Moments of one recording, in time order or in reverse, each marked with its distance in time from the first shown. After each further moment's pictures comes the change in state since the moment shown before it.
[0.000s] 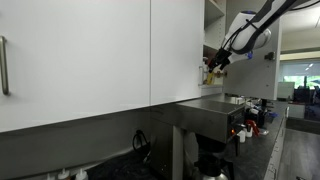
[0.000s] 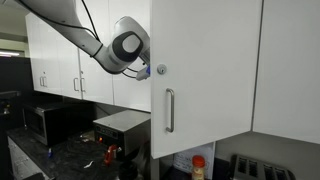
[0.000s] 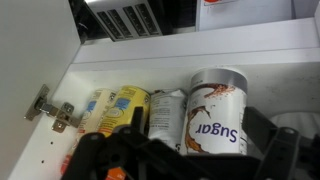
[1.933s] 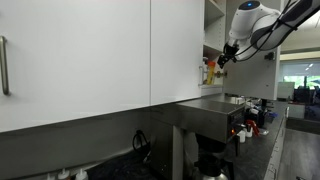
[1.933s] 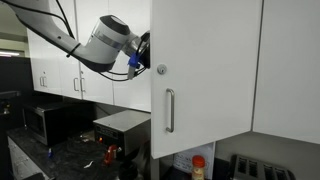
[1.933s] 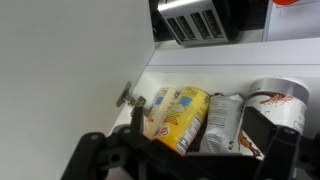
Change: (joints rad) arm -0.052 -0.171 0.043 -0.050 -0.777 -0.240 0.712
